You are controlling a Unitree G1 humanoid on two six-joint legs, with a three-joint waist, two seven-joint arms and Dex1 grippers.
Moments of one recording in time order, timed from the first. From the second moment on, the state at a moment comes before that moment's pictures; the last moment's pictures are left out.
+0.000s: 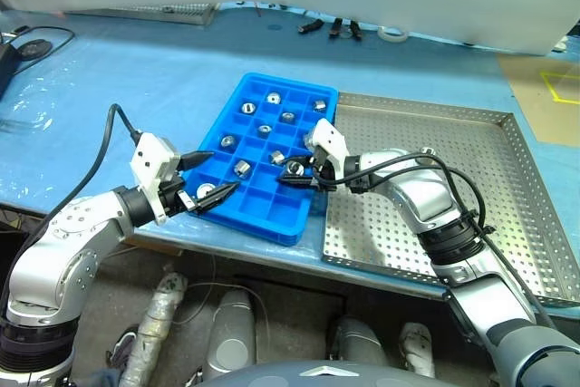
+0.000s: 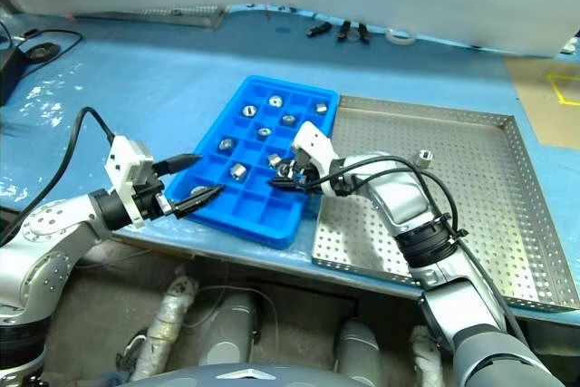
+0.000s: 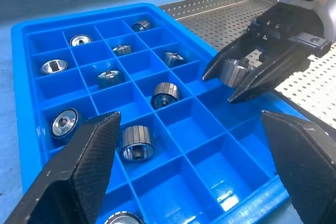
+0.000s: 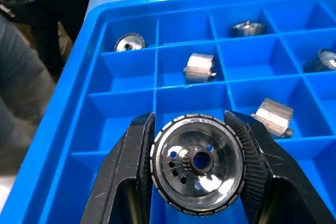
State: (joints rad) left arm -0.08 0.63 0.21 -0.53 -0.59 0.67 -0.71; right arm -0.64 -0.44 0.33 -0.02 0.30 0.69 0.92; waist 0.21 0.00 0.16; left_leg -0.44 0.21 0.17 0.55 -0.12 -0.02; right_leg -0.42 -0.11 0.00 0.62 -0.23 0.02
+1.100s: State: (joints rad) left arm -0.68 0.39 -0.15 0.07 -0.46 0.44 -0.97; right arm -0.50 -0.42 -0.06 -0.12 0.15 0.73 0.36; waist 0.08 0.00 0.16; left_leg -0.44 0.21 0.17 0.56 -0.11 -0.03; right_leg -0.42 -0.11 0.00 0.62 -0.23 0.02
